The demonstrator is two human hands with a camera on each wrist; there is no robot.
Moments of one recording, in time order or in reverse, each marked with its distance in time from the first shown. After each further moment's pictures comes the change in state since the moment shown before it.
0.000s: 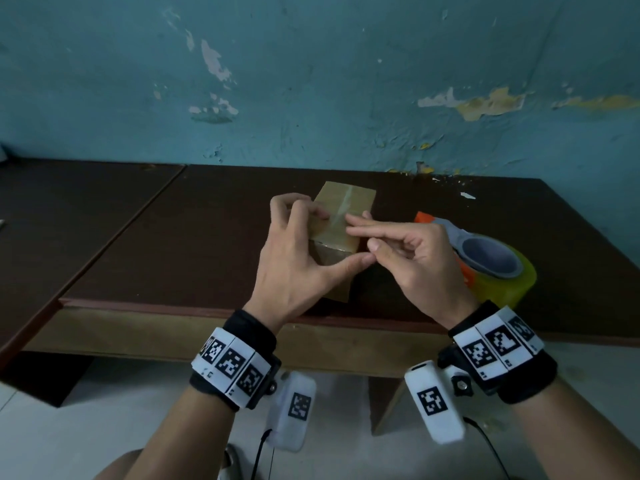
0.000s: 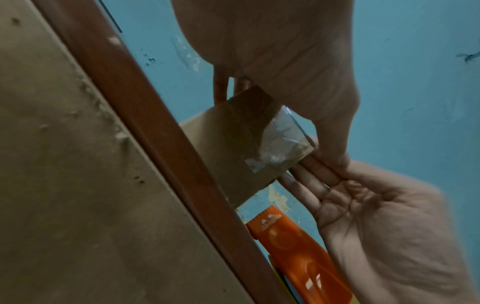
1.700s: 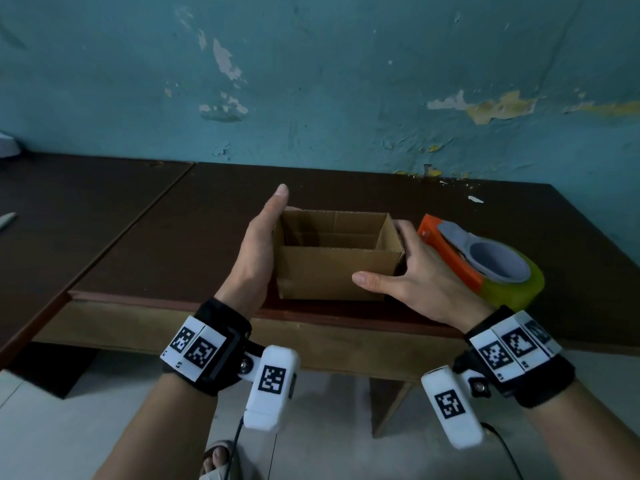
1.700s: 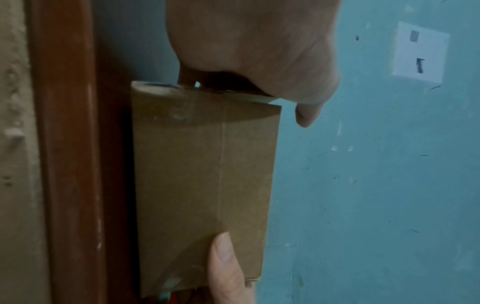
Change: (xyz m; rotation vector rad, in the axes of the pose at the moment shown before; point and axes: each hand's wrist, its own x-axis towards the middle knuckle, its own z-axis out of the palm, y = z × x) left_hand 0.011 0.010 -0.041 -0.779 -0.085 -0.683; right_hand 0.002 0.007 -0.008 -0.156 -0.227 0.426
